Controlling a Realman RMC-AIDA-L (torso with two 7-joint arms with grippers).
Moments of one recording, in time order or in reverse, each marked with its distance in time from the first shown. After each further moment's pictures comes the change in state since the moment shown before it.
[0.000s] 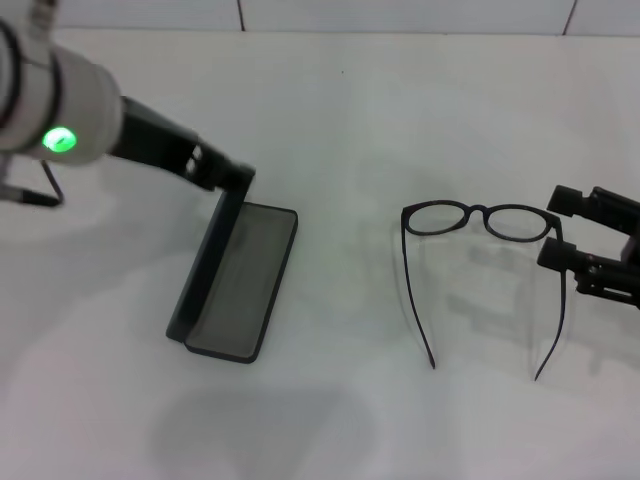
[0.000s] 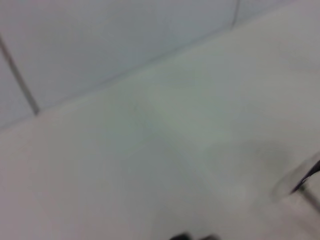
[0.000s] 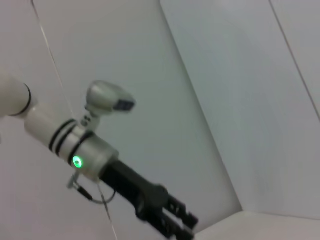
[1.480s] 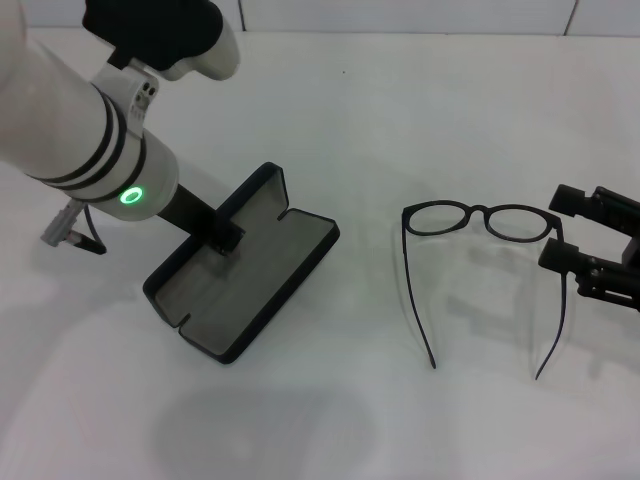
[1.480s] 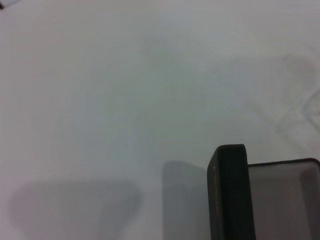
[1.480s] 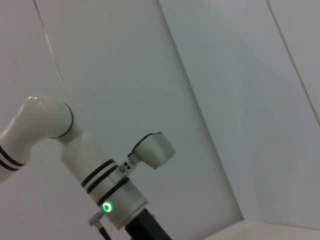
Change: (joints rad) left arm -0.099 0.002 0.127 -0.335 0.072 -0.082 -0.036; right arm 0.002 0.006 0.018 0.027 0.000 -0.016 -0.041
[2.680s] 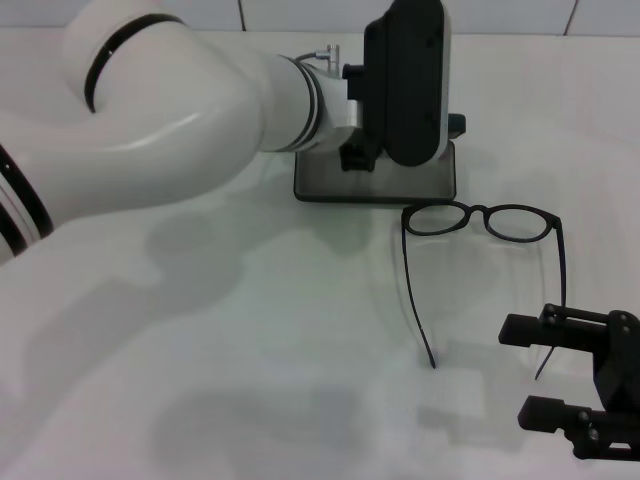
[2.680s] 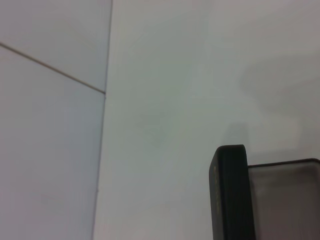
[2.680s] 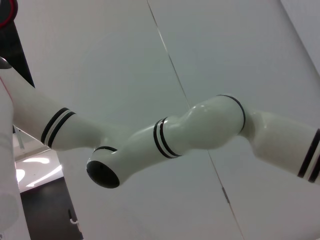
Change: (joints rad) left arm -0.263 -0.012 0.335 -0.449 0.032 -0.787 0.709; right arm 0.028 0.012 -0.078 0.118 -0.118 -0.238 -0.118
